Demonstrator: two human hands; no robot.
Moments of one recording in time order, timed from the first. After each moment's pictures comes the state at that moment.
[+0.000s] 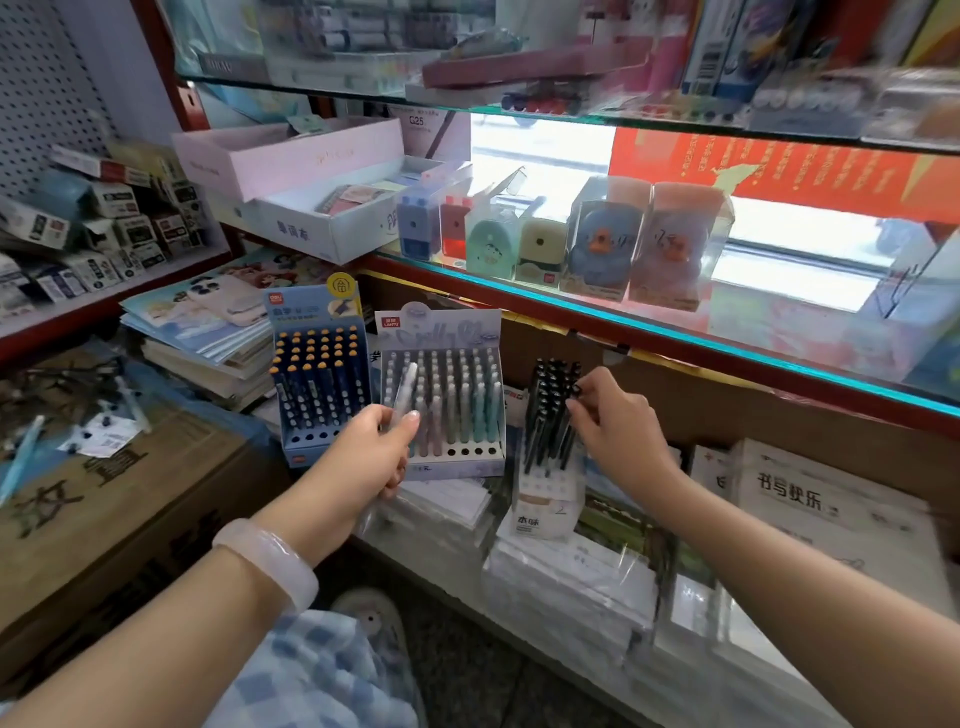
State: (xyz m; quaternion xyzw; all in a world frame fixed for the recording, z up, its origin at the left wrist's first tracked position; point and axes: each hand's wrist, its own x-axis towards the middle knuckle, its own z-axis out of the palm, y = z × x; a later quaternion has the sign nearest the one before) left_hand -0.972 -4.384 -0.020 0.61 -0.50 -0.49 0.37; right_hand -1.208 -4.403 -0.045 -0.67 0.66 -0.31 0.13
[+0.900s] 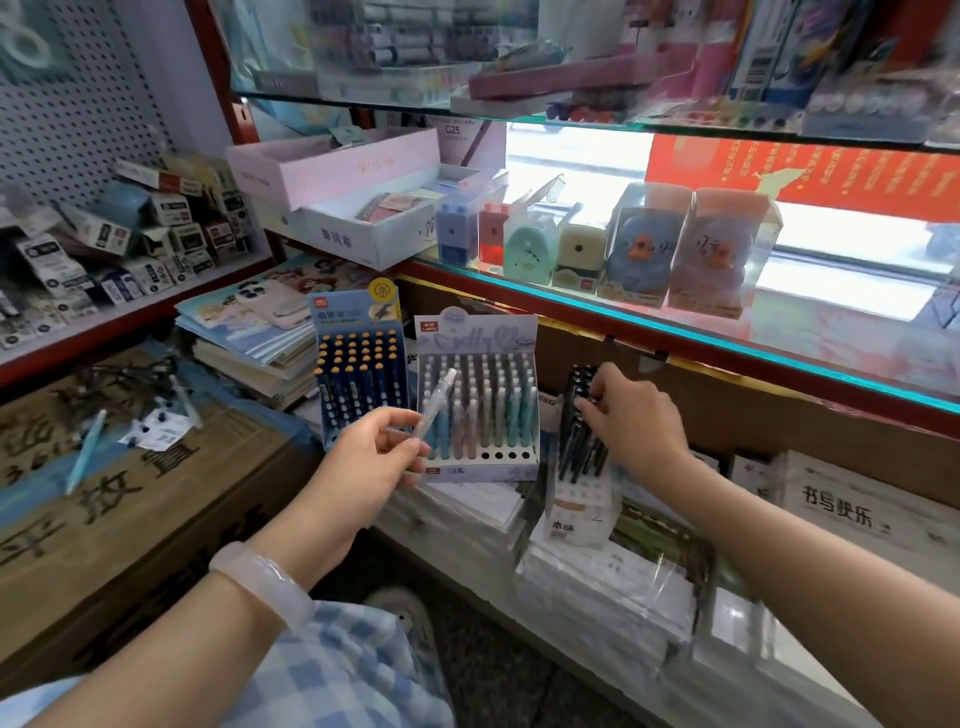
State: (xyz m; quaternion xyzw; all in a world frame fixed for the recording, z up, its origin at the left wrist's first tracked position) left_hand -0.938 -4.371 -0.022 0.57 -0.53 -0.46 0.42; right_hand -1.183 -4.417 -0.029 -0.69 0.70 -0.19 0.06
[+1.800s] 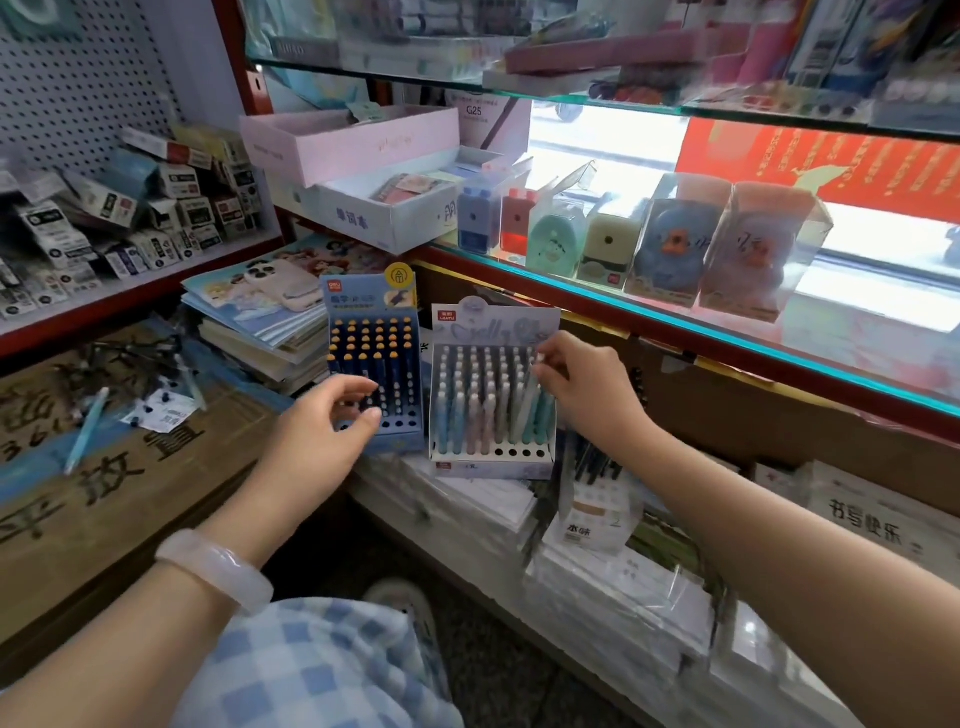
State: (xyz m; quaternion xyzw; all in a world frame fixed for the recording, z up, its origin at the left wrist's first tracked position) left_hand -0.888 -4.388 -0.023 0.64 -0.62 -0.24 0.38; right_hand -1.133 -4.450 -0.021 -0.74 0.58 -0.32 0.16
